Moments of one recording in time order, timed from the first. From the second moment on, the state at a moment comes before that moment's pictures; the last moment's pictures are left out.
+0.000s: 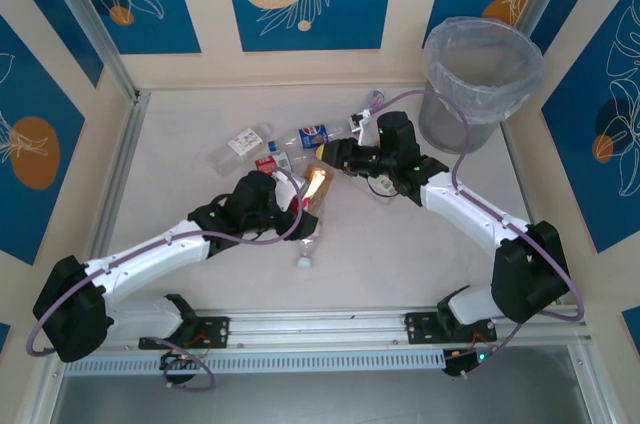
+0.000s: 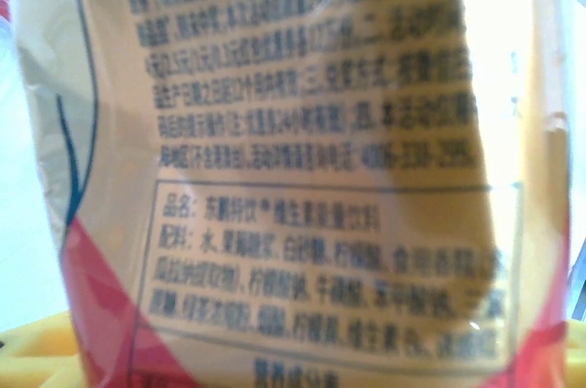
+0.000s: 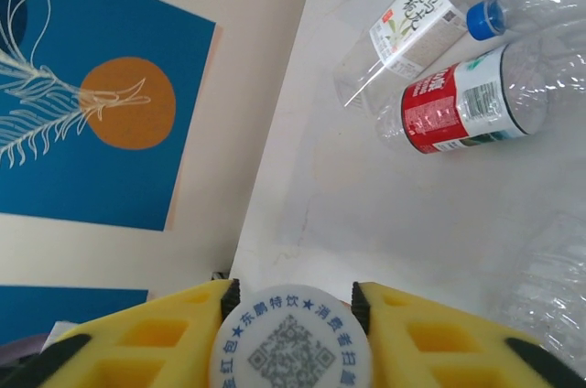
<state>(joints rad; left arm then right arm) -0.80 1.19 0.77 -0.22 0.19 -0.20 0.50 1.41 1.02 -0.06 -0.60 0.83</state>
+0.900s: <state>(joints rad) -0.81 1.18 0.70 -0.02 -0.11 -0.40 0.34 1.28 1.03 -0.16 -0.45 0.76</state>
